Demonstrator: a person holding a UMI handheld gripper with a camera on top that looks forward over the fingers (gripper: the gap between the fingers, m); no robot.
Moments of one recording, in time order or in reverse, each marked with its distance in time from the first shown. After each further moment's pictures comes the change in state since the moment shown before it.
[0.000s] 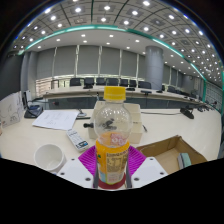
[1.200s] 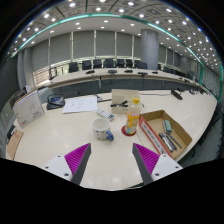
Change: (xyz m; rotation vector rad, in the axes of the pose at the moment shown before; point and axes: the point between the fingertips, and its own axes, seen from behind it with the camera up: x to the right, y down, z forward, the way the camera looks) arm -0.106 -0.002 -0.290 -0.250 0.026 0.075
